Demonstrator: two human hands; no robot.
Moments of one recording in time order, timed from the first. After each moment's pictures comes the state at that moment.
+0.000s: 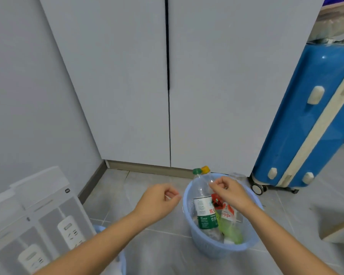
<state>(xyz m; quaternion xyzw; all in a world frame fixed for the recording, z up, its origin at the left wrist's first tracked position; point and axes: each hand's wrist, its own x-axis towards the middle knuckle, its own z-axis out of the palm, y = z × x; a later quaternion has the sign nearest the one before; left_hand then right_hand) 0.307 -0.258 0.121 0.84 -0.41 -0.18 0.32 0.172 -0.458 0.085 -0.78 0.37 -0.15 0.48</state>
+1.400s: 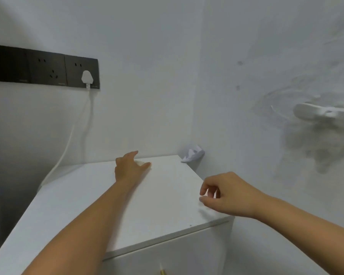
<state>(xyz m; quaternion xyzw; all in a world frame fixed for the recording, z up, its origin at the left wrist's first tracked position) 0.732 0.540 0.249 0.86 0.19 0.29 0.38 0.659 0.244 0.326 -0.93 -0.33 -0.03 0.17</state>
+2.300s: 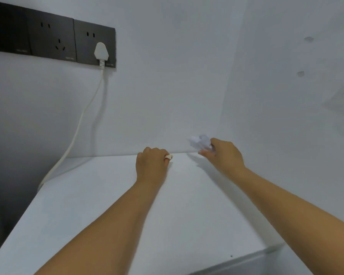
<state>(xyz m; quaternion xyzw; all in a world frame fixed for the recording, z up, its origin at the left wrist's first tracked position) 0.767 0.567 0.245 0.91 0.13 0.36 0.13 0.836 0.376 0.301 -0.92 -0.25 -0.24 0.19</state>
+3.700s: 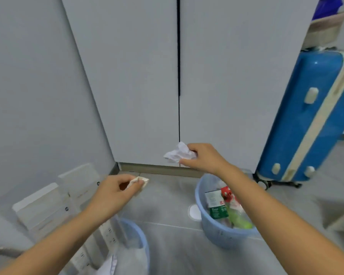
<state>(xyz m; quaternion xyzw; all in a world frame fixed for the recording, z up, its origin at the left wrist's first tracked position) 0.340 -0.121 0.196 0.82 -0.36 -0.11 0.42 0.244 -0.382 0.198 -0.93 0.16 -0.14 0.30</state>
